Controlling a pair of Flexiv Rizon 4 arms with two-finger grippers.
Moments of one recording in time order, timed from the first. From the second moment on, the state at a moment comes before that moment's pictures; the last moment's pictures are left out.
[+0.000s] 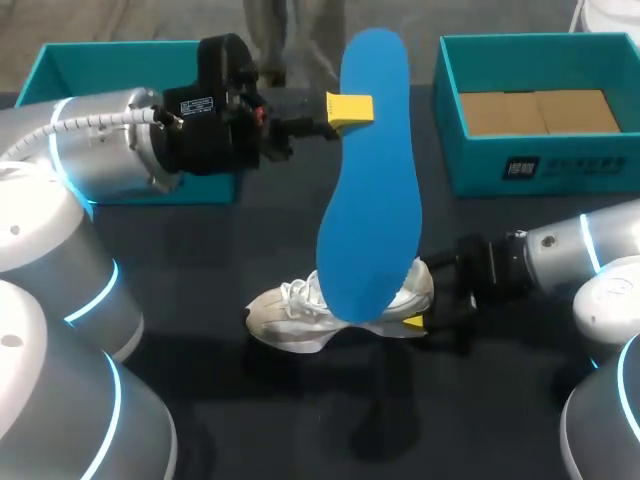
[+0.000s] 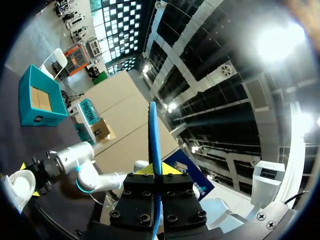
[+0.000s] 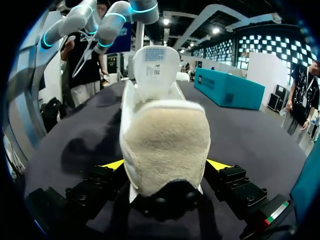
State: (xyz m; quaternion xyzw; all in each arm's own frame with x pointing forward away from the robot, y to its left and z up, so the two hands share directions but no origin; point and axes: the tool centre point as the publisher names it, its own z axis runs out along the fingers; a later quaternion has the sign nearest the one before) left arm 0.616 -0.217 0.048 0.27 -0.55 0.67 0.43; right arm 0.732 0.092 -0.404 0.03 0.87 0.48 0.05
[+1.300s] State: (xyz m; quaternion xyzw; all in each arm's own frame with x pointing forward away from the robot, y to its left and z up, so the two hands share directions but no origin) left arm 0.616 -0.217 0.048 0.27 -0.55 0.67 0.43; right arm 0.716 0.061 -0.310 0.07 0.96 0.28 0.00
